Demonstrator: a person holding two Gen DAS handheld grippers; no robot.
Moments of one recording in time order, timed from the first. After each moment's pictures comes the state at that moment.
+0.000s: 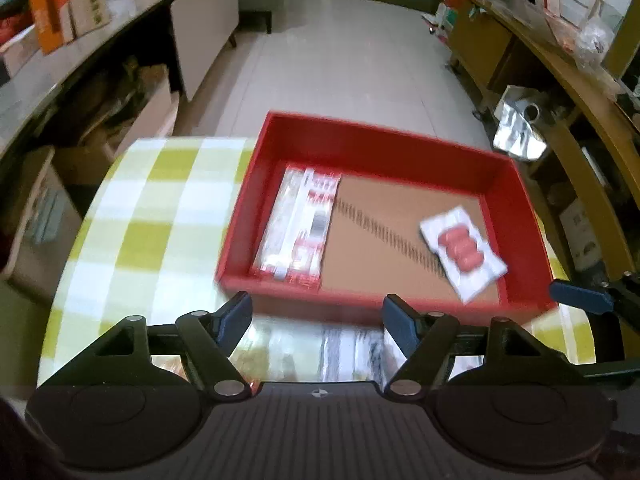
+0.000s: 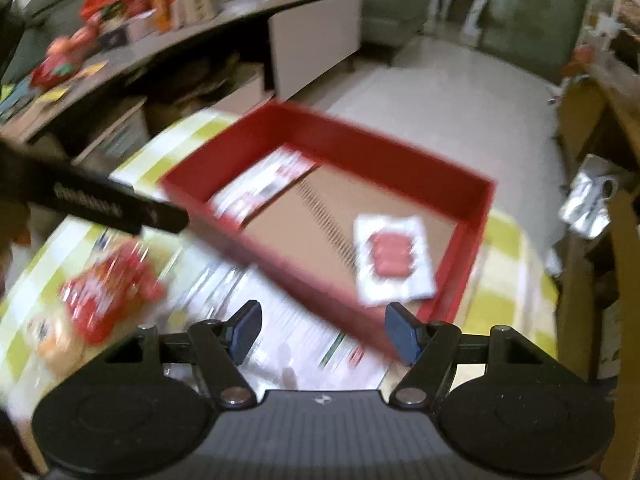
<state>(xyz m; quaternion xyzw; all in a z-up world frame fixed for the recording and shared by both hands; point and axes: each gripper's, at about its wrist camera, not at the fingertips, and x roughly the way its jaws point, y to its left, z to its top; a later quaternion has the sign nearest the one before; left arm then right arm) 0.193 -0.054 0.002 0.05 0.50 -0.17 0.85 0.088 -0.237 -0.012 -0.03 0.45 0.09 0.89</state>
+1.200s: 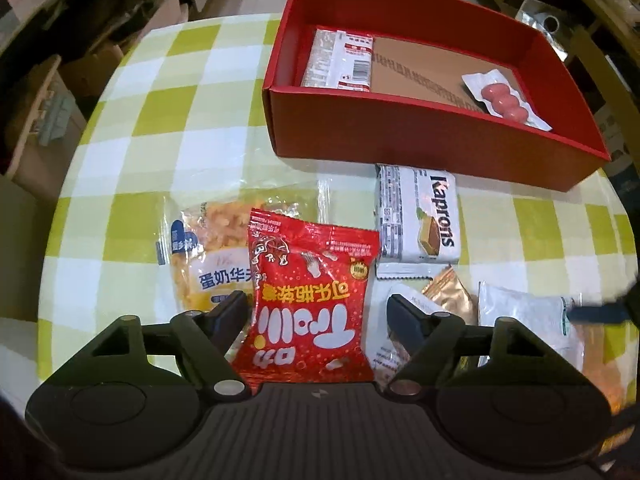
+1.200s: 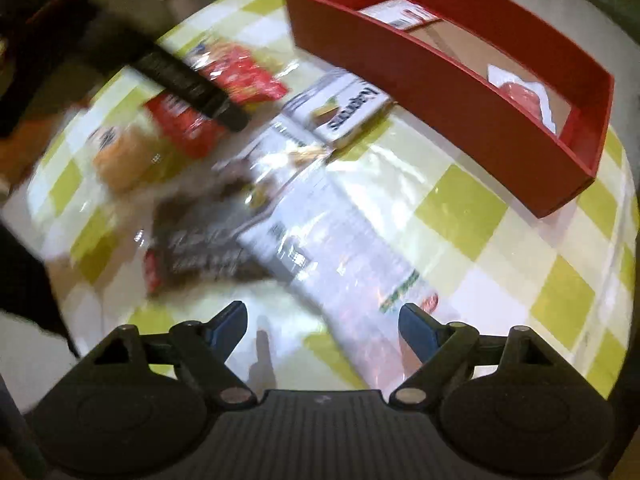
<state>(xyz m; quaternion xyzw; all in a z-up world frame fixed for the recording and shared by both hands) 0.160 -0.017 -0.056 0.10 0.58 -0.16 0.79 0.025 -0.189 -0.064 -0.09 0.58 0.19 0.79</state>
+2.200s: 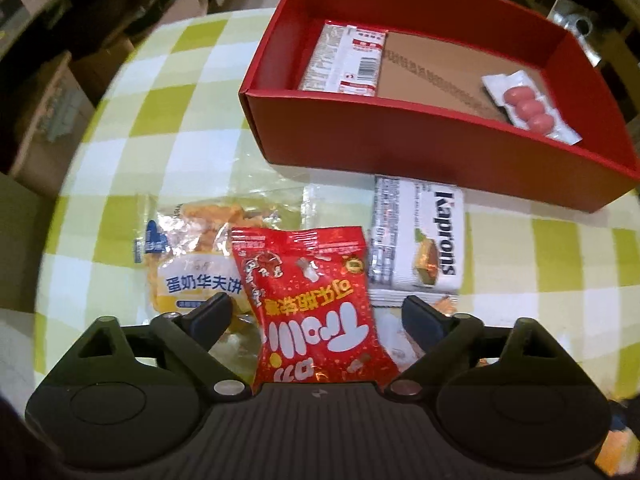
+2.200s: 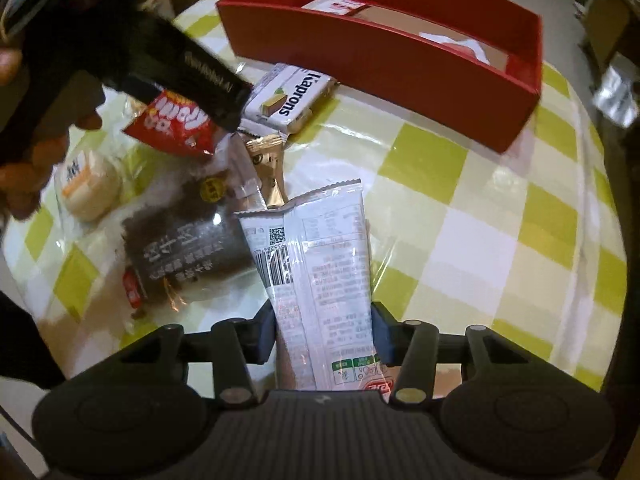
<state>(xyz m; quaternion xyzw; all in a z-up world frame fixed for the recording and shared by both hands) 0.166 -0.054 -0.069 0.12 0.59 -0.09 0.80 -0.001 -0.202 -0.076 0.01 0.57 0.09 0.82</state>
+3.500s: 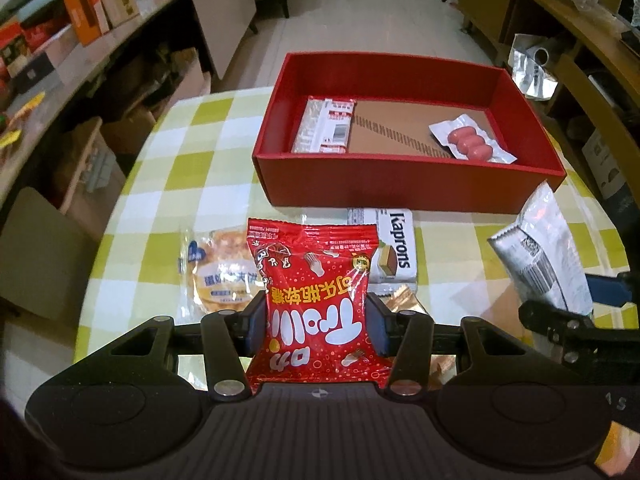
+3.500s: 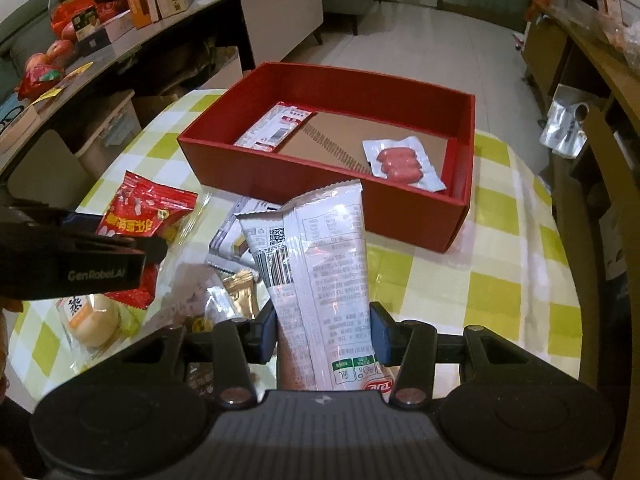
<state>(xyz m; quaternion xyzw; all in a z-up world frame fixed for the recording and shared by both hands) 0.108 -0.046 -0.008 0.13 0.49 -0.13 0.85 0.021 -0.217 -0.020 0.05 0.48 0.02 0.88</state>
